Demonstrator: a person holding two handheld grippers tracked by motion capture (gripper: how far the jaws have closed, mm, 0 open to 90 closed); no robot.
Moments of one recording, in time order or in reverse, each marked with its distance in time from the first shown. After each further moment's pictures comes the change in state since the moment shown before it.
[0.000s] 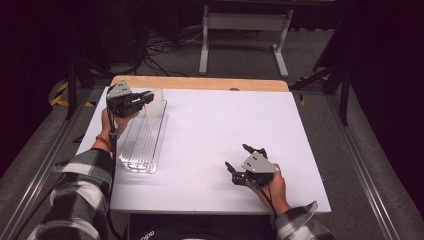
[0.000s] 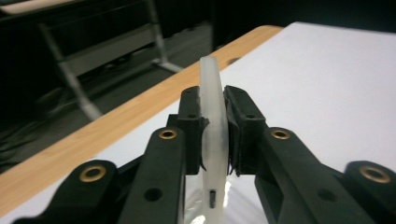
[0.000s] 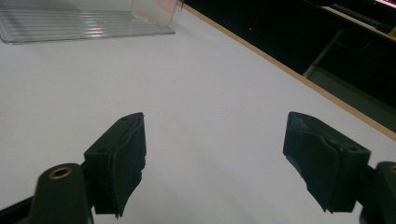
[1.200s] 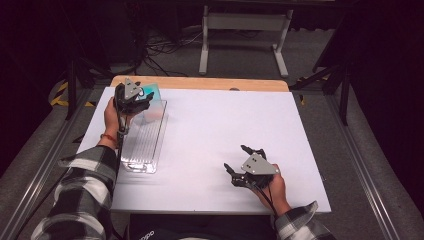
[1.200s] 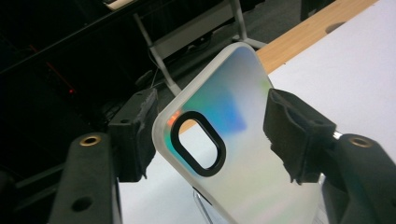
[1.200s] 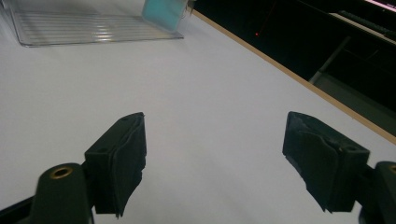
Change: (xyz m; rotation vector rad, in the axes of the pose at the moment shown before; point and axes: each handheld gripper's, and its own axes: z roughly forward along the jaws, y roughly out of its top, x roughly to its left) left arm -0.007 0.002 0.021 0.096 0.336 0.103; right arm 0.002 0.001 -0.002 -0.019 0.026 -0.018
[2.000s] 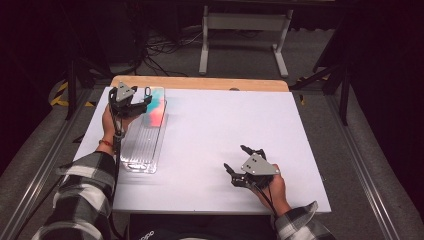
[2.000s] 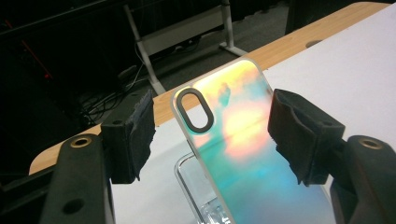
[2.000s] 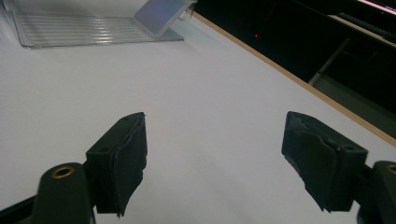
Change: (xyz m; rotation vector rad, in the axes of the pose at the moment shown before) left arm 0.002 -0.011 -0.016 -0.022 -0.070 -0.130; right arm 0.001 0.001 -0.001 -0.005 -0.004 -0.004
